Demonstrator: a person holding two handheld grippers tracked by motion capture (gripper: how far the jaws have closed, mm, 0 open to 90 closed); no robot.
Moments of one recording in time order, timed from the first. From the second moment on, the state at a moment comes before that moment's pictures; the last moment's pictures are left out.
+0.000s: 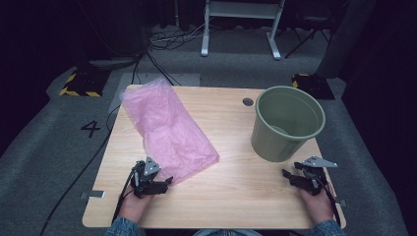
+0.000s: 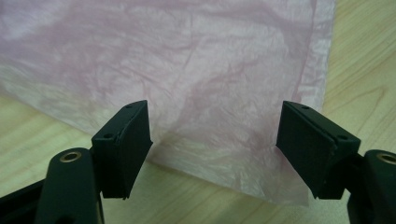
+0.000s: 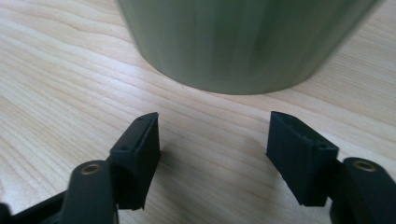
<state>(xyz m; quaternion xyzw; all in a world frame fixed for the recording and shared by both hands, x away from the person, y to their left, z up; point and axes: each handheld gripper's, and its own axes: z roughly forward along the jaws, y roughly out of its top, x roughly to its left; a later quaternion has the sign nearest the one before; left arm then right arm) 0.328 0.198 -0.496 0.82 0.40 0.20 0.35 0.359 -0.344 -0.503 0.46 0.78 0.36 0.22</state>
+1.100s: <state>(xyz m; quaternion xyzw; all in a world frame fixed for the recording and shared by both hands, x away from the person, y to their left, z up) 0.338 0.225 -0.501 0.83 0.40 0.16 0.35 0.347 -0.406 -0.399 0.45 0.76 0.42 0.22</state>
